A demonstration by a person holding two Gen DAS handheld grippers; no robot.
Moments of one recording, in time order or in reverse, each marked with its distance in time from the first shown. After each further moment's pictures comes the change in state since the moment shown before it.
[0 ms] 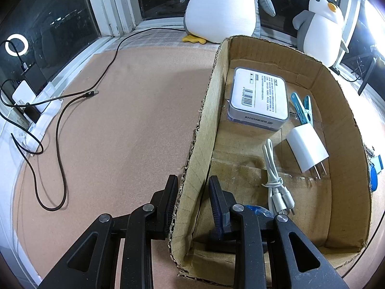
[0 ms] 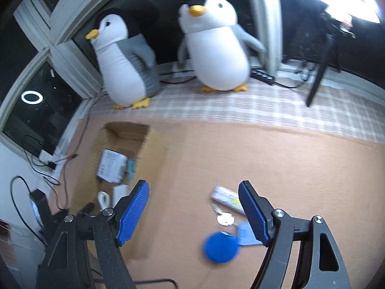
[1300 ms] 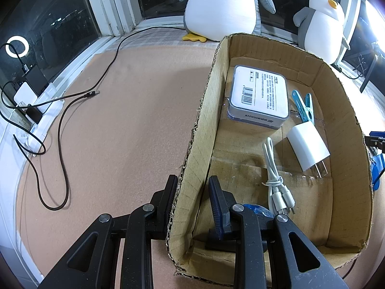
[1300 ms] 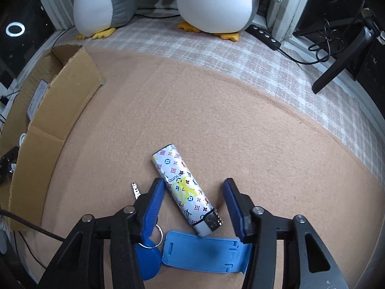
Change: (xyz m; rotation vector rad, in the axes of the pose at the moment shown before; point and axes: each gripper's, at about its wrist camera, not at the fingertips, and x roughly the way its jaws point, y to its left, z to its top) left arm -0.001 -0.003 0.002 0.007 0.006 0.015; right arm 0.093 -0.039 -0.013 -0.257 0.221 -0.200
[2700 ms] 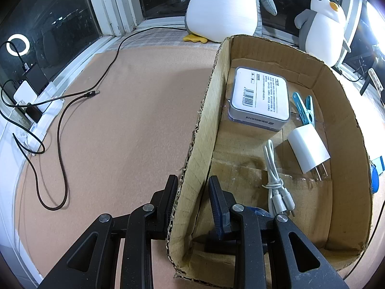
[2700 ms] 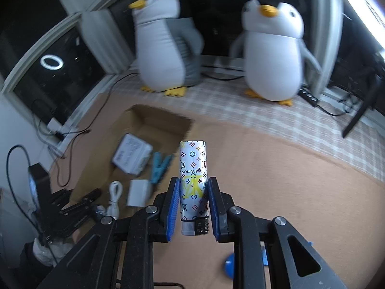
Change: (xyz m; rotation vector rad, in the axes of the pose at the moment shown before) left arm 0.000 0.002 -0.001 -0.011 -0.004 0.001; right arm -0.092 0.098 0.023 -0.012 -0.210 0.278
